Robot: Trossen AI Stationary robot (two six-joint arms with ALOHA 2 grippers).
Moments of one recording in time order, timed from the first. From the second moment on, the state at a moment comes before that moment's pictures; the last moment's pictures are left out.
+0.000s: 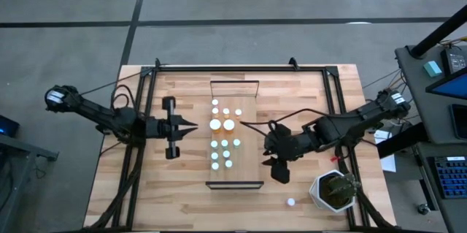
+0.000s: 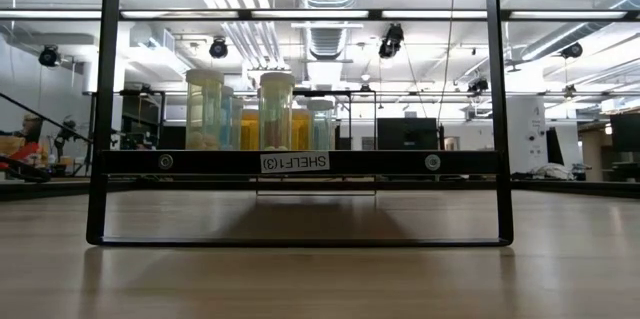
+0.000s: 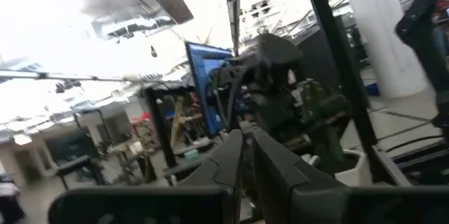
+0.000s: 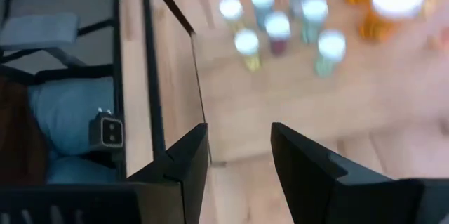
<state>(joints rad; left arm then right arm) -0.35 0.84 0.56 0.65 -0.30 0.45 0.39 1.48 1.41 -0.78 0.10 0.59</state>
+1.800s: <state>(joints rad) -0.35 0.80 0.56 0.62 -0.36 0.71 0.44 1.62 1.47 -0.94 -0.11 1.49</state>
